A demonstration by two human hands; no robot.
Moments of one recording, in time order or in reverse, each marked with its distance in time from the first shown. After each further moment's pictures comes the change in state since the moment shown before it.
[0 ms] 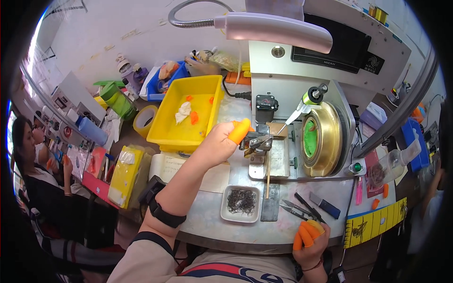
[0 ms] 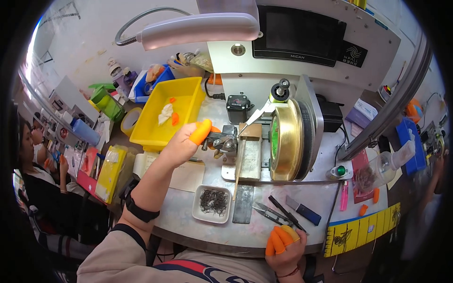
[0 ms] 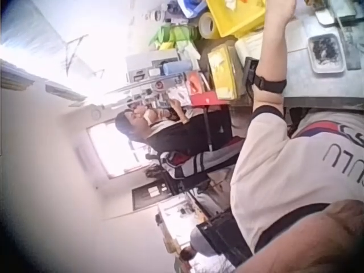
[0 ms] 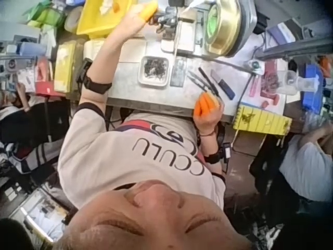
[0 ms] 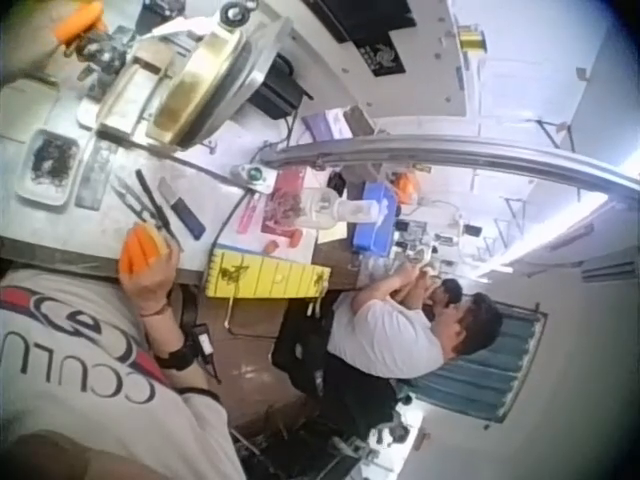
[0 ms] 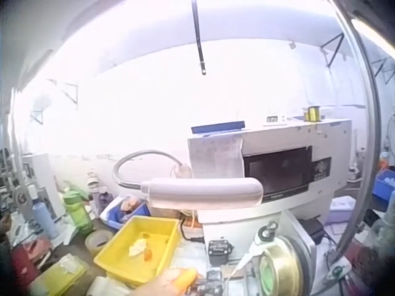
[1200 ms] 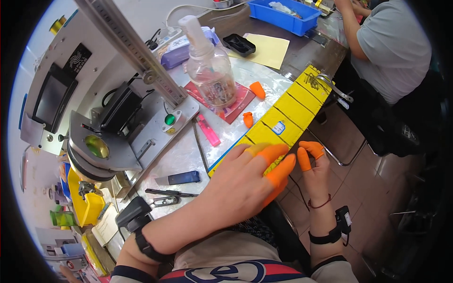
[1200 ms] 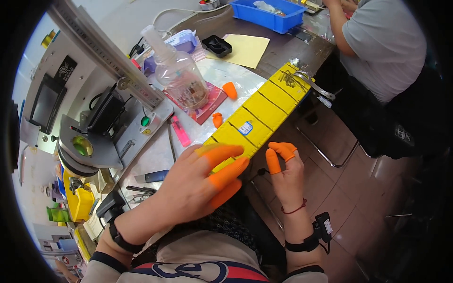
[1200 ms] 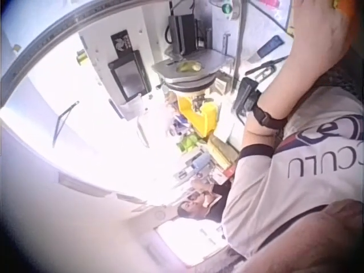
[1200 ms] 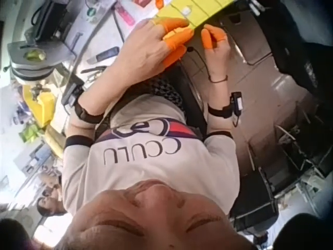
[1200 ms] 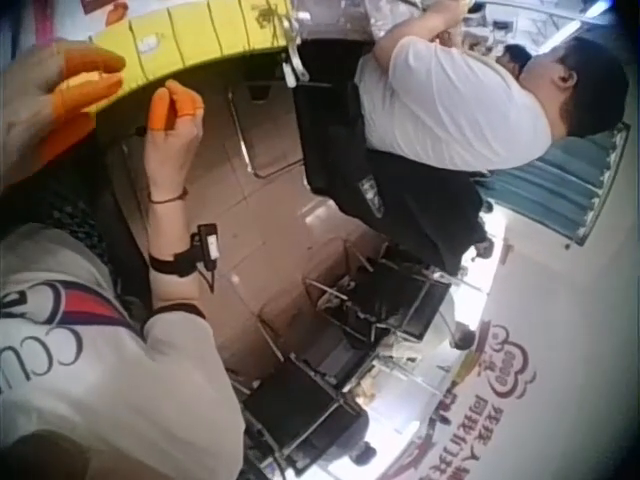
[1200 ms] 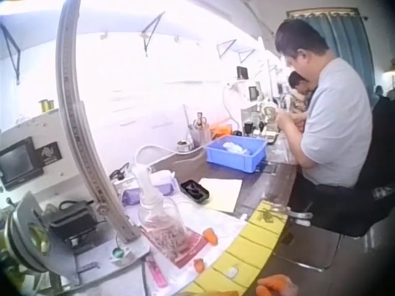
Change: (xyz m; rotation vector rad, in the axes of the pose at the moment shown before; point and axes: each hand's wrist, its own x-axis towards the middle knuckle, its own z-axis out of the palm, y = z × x) left_hand -0.049 0.122 0.344 0.490 -0.713 1.037; right_hand -0.124 0.158 -0.114 0.214 0.624 0.854
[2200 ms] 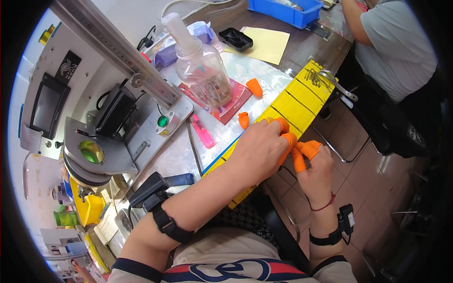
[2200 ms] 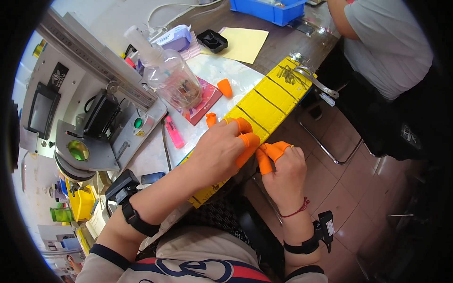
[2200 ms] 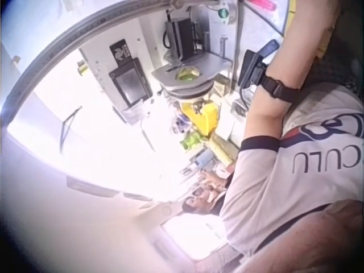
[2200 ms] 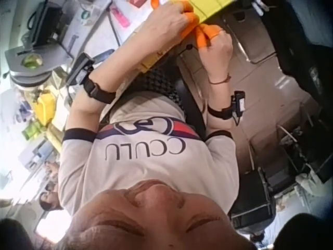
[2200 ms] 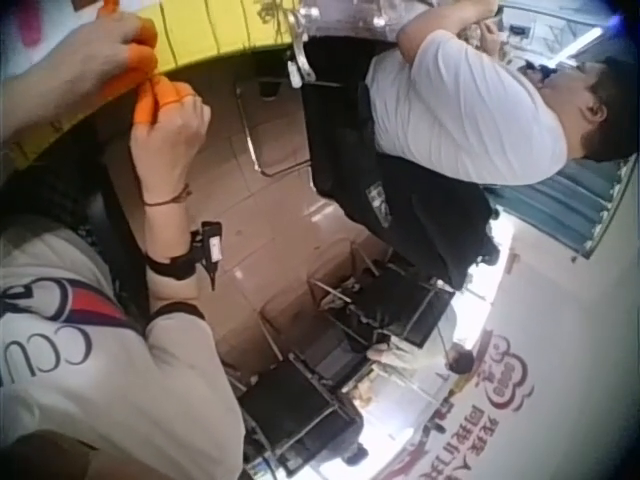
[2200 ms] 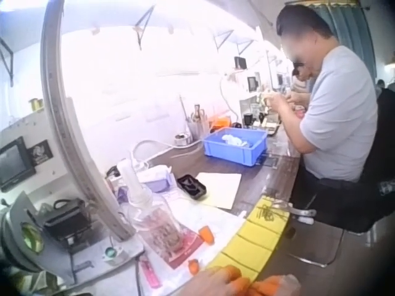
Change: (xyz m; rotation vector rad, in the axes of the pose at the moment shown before) left_hand 0.047 -0.038 0.059 0.038 -0.147 -0.092; right_hand 0.018 -0.015 -0.004 -0.368 -0.049 -0.251
